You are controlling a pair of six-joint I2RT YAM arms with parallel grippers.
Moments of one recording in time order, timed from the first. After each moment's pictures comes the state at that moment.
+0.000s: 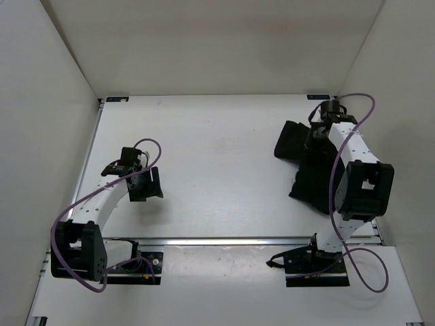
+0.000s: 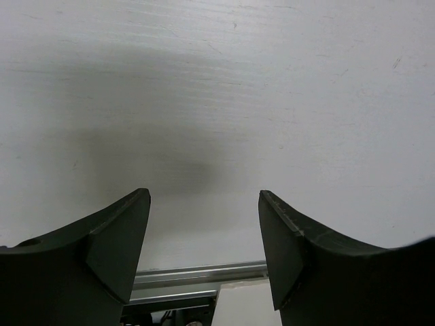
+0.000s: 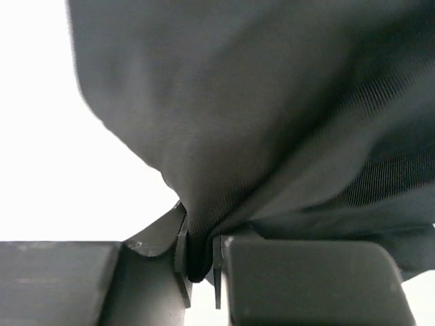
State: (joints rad) left arm -0.09 1.21 0.75 -0.73 0.12 -0.27; right arm -0.12 1.71 1.34 -0.79 0.01 0.26
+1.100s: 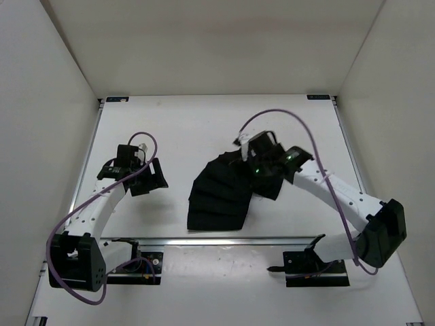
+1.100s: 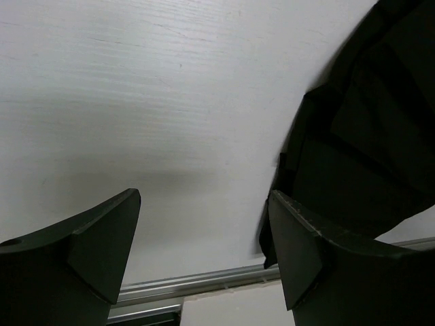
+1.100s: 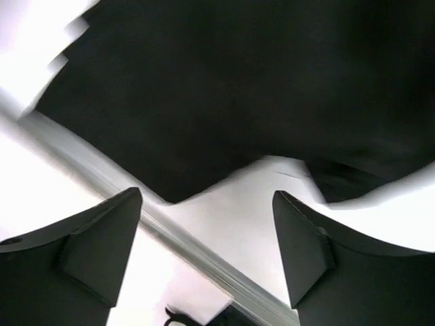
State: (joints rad) left arm -0.10 1.13 0.77 -0.68 0.18 -0.36; right arm 0.63 1.34 1.20 -0.81 -0.13 0.15
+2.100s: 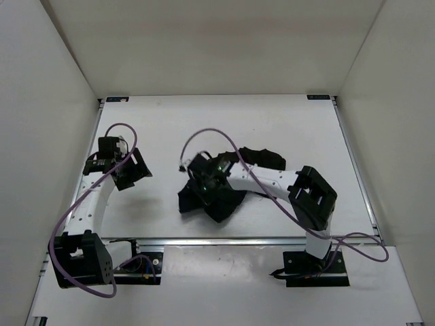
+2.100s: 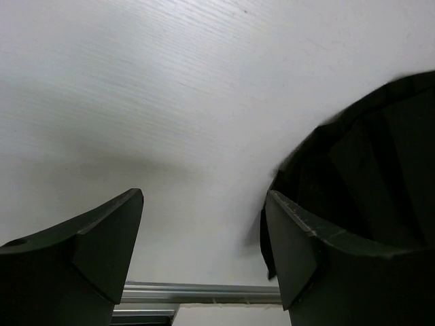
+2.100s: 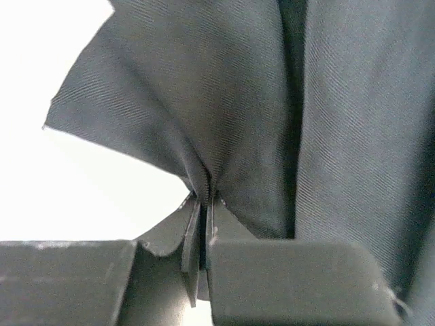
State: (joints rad) left arm 0.06 1.14 0.87 -0.75 0.14 -0.40; right arm 1.04 1.85 1.28 -0.55 -0.08 0.19
